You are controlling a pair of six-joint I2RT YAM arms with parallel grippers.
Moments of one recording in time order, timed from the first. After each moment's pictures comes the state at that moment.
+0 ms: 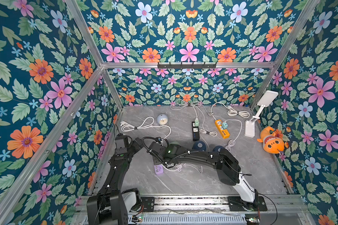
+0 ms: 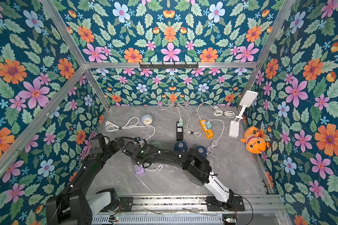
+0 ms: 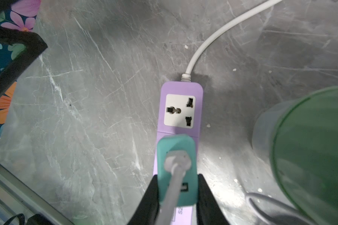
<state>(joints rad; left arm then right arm) 0.15 1.08 0.56 -0.22 0.16 -0.55 1.18 2.21 1.89 -0.73 0.22 0.82</state>
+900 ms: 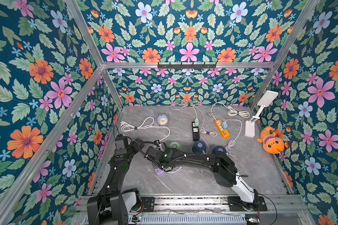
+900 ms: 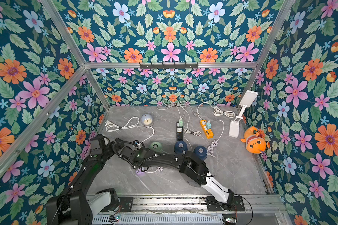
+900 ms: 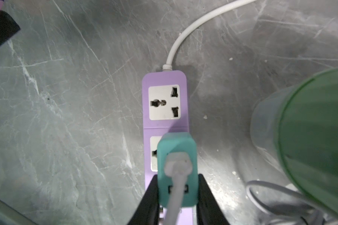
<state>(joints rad) 0.16 1.07 0.54 -0.22 0.17 -0.55 1.23 2.27 1.95 -0.80 0.29 0.85</state>
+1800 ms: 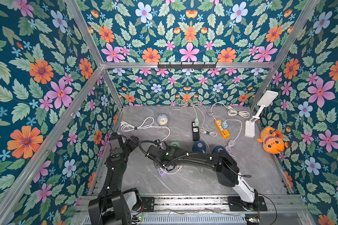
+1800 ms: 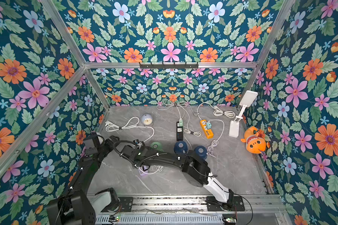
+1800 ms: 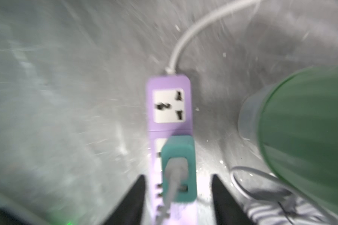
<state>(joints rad) 0.25 1.06 0.59 -0.21 0.23 -0.55 1.22 2.18 1.97 -0.86 0.26 0.77</state>
